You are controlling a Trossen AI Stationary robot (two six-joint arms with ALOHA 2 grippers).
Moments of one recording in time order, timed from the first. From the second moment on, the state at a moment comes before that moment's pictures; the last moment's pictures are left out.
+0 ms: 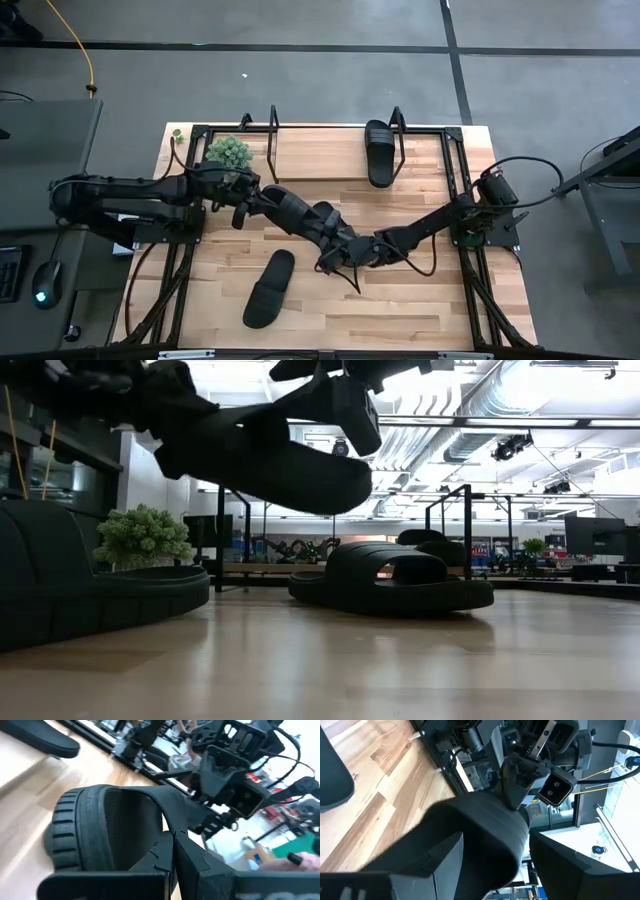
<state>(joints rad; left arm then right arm) 0.29 0.84 0.38 0.24 0.39 -0.55 0.37 1.83 1.11 0.54 0.77 -1.13</state>
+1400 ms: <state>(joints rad) 0.12 1.04 0.49 0.35 0.24 -0.53 0.35 1.83 1.11 0.59 0.75 -1.01</state>
